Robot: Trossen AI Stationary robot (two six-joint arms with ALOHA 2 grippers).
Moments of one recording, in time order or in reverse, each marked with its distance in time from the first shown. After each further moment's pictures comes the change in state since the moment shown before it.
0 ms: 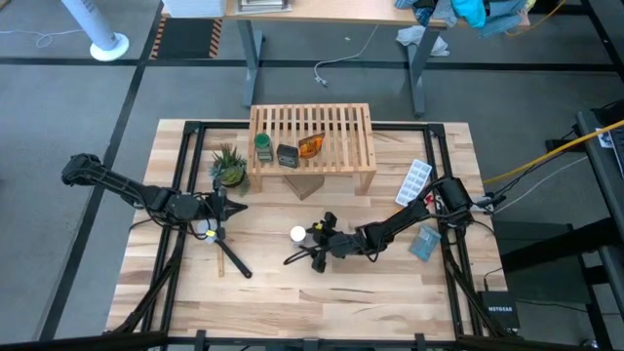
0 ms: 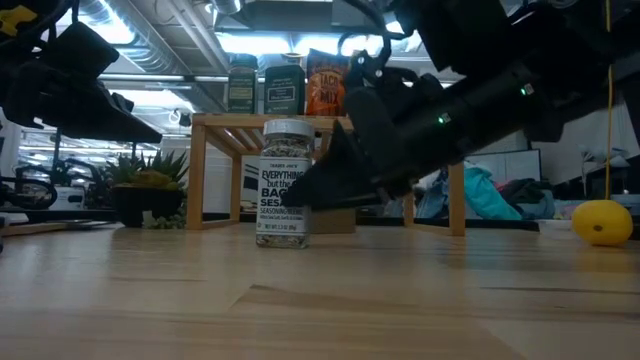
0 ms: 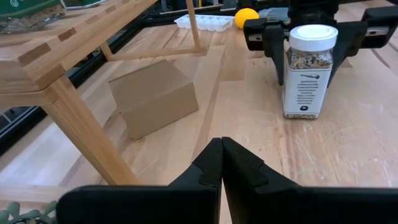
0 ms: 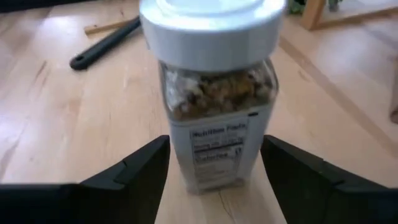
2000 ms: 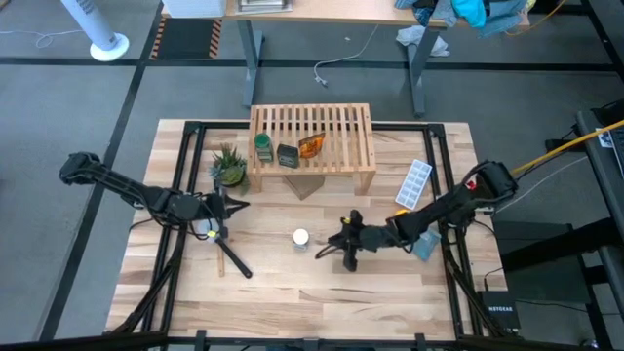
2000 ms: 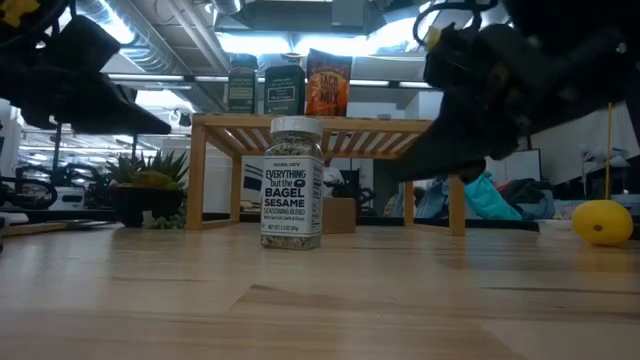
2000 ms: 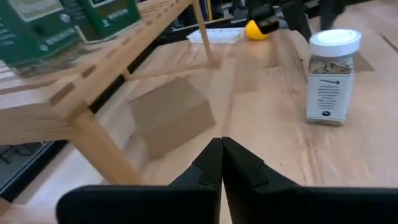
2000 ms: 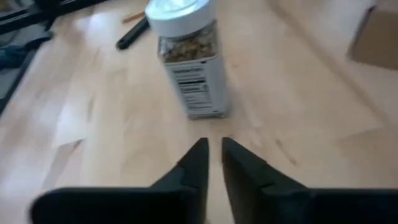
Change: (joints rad) left arm 0.001 0.060 -0.001 0.118 -0.054 0.118; right arm 0.044 -0.375 -0.294 -0.136 -0.134 0.163
